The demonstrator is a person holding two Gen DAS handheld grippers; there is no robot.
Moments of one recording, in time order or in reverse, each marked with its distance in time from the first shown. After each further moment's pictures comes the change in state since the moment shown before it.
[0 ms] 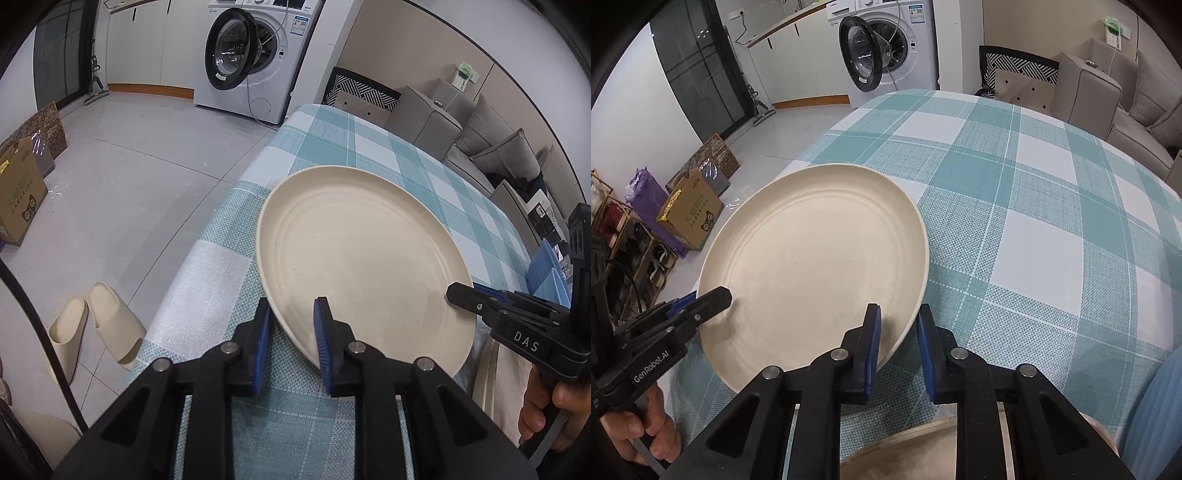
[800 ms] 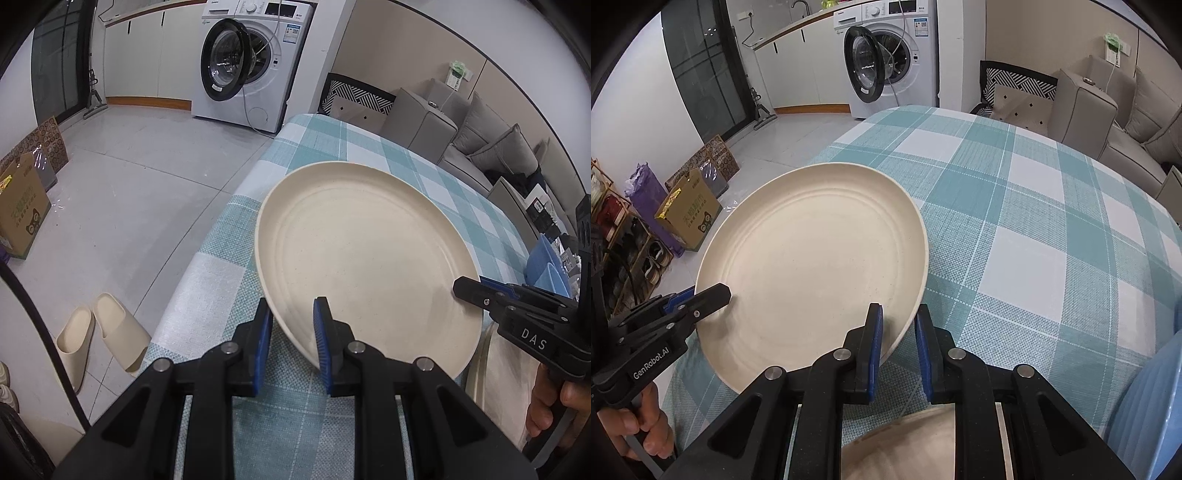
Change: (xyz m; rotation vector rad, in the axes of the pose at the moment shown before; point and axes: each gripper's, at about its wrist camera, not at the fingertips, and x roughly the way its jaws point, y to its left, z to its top) left arm -0.016 -0.010 0.002 0.037 -0.032 0.015; right arm -0.025 0.001 -0.001 -0.016 -0.050 -0.012
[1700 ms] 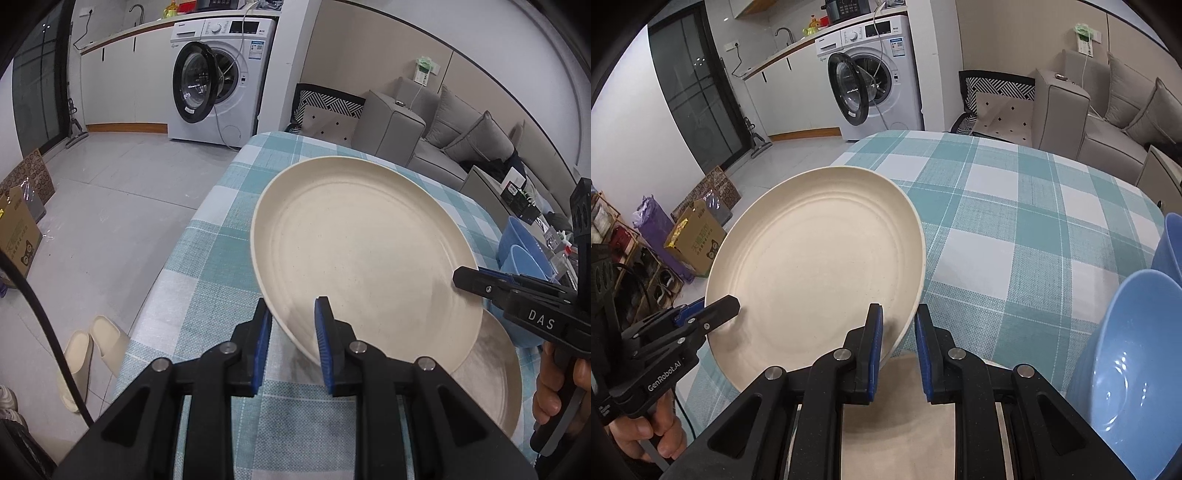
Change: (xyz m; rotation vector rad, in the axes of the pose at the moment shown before) left arm -0.035 -0.045 -0.002 0.101 -0.039 -0.043; right arm -0.066 -0.034 -0.019 0.091 -0.066 0.027
